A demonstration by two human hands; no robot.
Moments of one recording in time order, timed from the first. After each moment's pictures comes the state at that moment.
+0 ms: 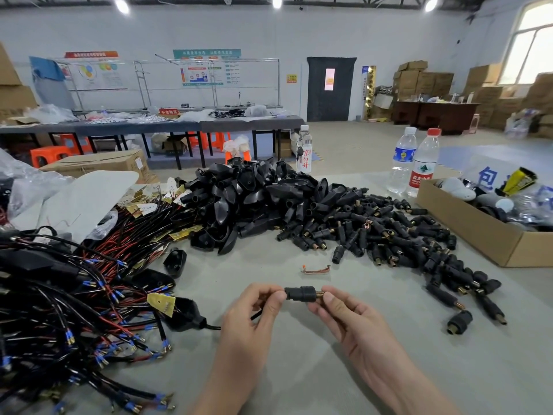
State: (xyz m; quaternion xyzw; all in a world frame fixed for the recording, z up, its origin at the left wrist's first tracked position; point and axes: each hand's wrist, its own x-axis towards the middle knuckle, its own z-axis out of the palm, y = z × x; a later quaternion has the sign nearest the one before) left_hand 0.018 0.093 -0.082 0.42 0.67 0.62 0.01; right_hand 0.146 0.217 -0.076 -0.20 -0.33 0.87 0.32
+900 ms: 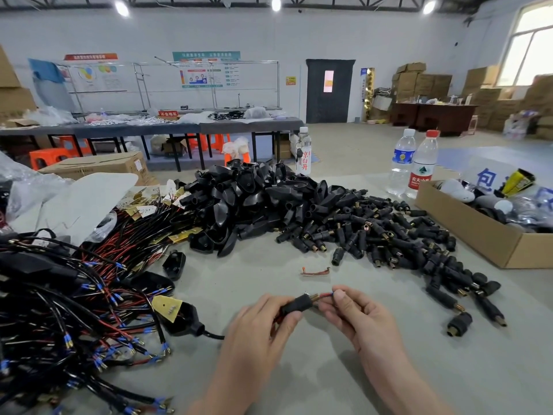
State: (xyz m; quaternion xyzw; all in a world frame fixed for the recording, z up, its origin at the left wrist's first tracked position) left_hand 0.012 0.095 -0.092 0.53 0.74 0.40 -0.07; right_hand 0.145 0.225 -0.082 -0.25 -0.41 0.79 0.38
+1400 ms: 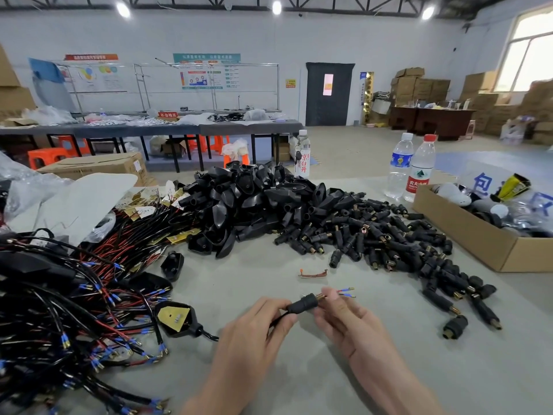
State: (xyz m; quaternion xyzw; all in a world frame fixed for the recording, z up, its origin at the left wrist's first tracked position) left_hand 0.017 0.088 -0.084 0.53 0.75 0.39 -0.07; right_hand 0.145 0.215 -0.081 -0.23 -0.40 0.82 0.34
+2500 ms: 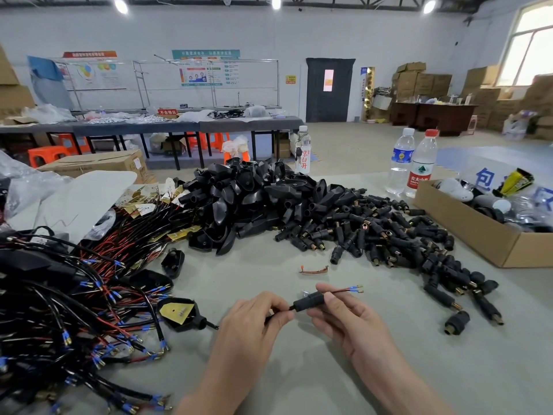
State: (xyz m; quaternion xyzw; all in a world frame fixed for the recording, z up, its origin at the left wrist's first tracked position) left_hand 0.014 0.087 -0.081 0.51 0.75 0.42 -0.07; right_hand 0.147 0.219 -0.085 -0.22 -0.46 0.80 0.32
